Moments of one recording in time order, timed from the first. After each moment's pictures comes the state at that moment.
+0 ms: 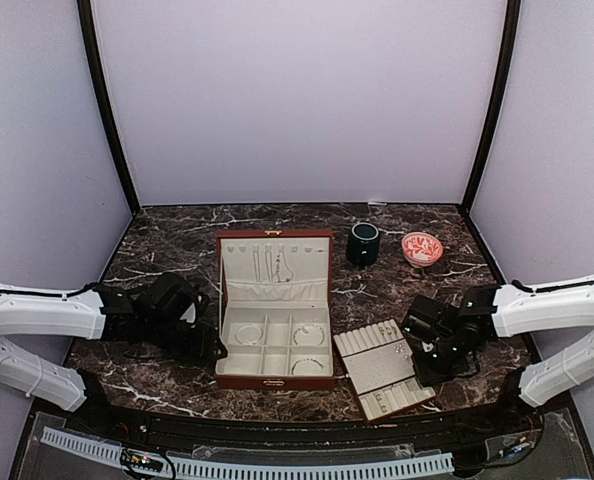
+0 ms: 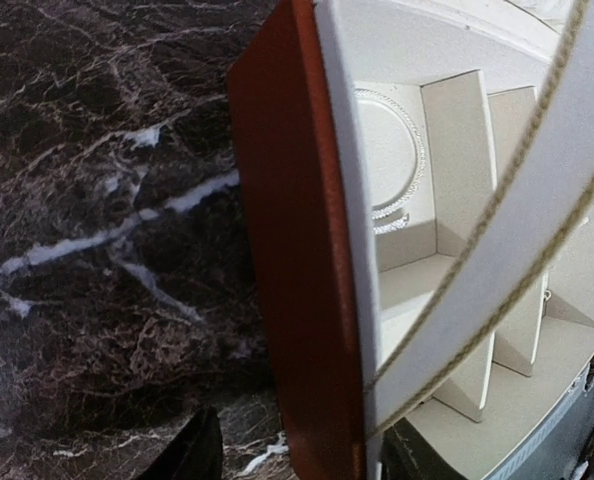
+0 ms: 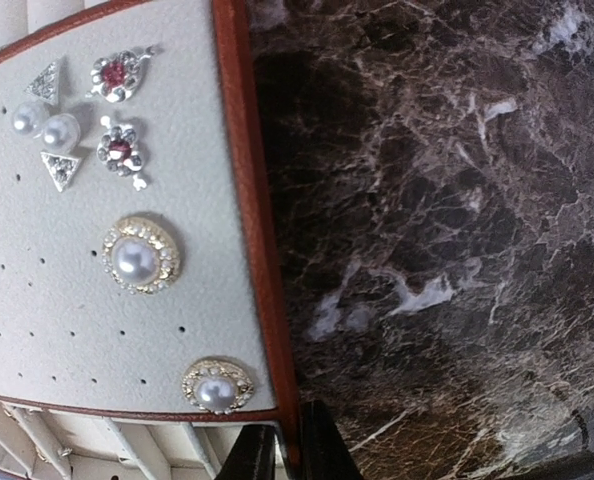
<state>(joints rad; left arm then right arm) -0.83 1.20 0.56 -0.41 0.10 -0.81 0.97 1.25 0.62 -0.88 0.08 0.79</state>
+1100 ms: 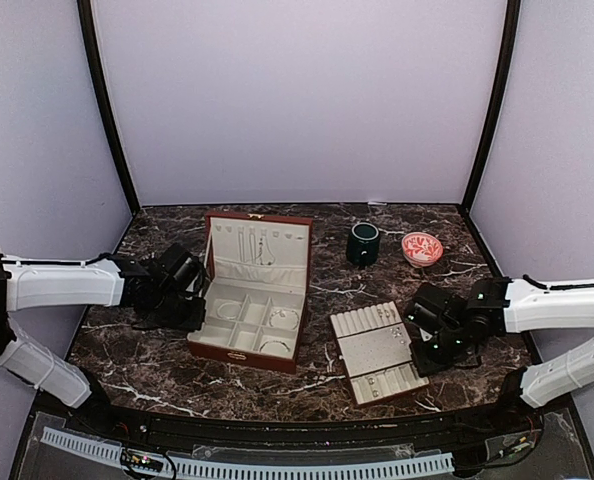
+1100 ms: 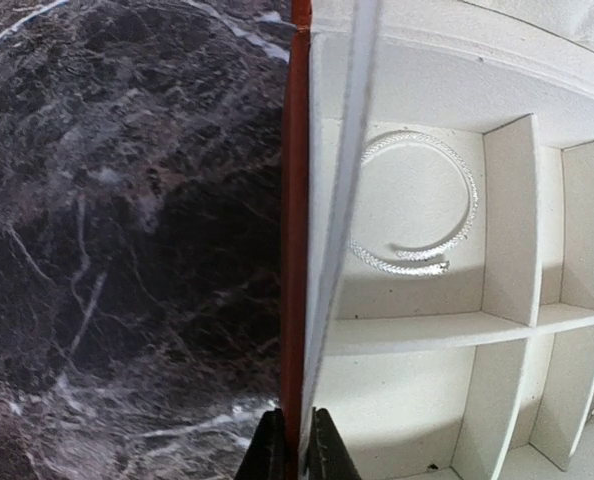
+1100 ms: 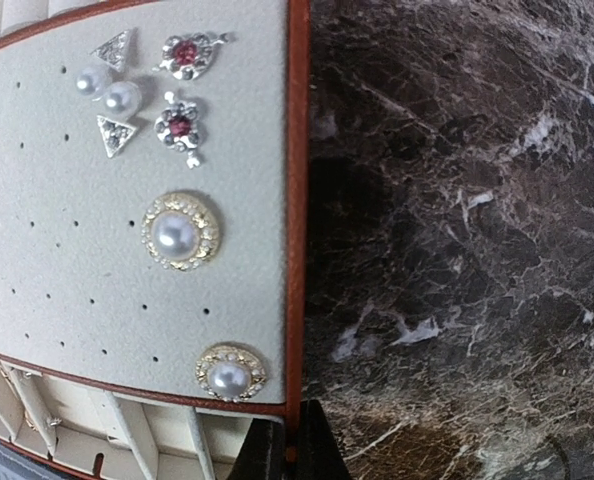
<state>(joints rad) -0.69 1.37 0.76 -0.55 -0.16 -0.58 0.98 1.19 0.67 -0.87 0.13 0.73</state>
